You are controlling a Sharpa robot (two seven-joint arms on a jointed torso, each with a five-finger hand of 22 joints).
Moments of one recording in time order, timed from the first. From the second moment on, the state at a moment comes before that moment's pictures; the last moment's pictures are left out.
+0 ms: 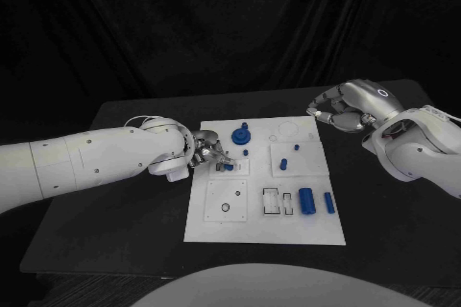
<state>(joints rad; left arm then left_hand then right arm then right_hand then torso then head) 1.28 -0.76 -0.21 1.49 -0.95 0.01 -0.37 1.06 0.04 0.32 0.12 0.21 1.09 0.05 0.15 0.90 1.46 -0.02 1.57 1.31 1.47 -0.05 1.57 1.31 0.03 1.44 0.06 1.46 1.31 1.35 -0.98 -0.21 1.62 -1.54 -0.61 -0.05 1.28 0.01 0.11 0.26 0.45 1.00 0.09 0.13 0.20 1.47 0.00 1.57 1.31 1.47 -0.07 1.37 1.16 0.05 1.47 0.04 1.36 1.31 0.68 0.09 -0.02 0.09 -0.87</state>
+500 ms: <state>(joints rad) 1.28 -0.76 -0.21 1.49 -0.95 0.01 -0.37 1.06 0.04 0.32 0.12 0.21 1.09 0.05 0.15 0.90 1.46 -0.02 1.57 1.31 1.47 -0.05 1.57 1.31 0.03 1.44 0.06 1.46 1.31 1.35 -0.97 -0.21 1.62 -1.54 -0.60 -0.05 1.28 0.01 0.11 0.26 0.45 1.00 0.09 0.13 0.20 1.47 0.00 1.57 1.31 1.47 -0.07 1.37 1.16 0.05 1.47 0.04 1.36 1.31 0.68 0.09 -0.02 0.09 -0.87</state>
